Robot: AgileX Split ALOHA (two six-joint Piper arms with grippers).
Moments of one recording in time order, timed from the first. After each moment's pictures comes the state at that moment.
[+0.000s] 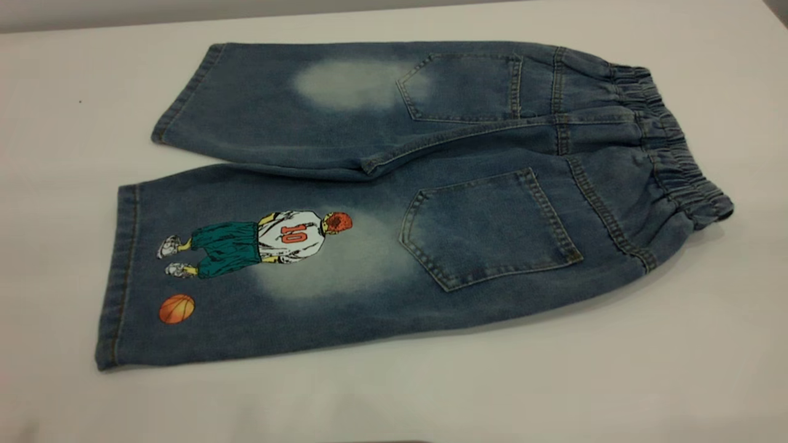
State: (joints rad) left arm 0.03 0.47 -0.54 -0.17 0.75 -0.10; right arm -0.06 0.33 -0.54 0.22 0.90 0.08
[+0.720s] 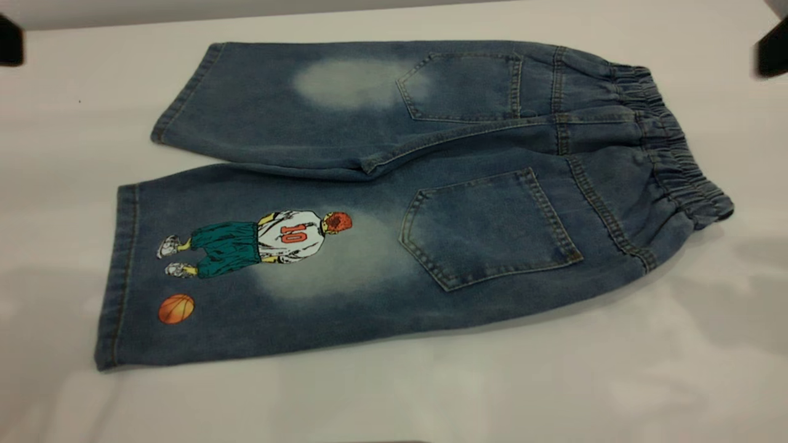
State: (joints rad) left arm 0.03 1.15 -0.54 -0.81 0.39 0.66; right arm -0.06 1.31 -0.53 0.96 0.58 -0.54
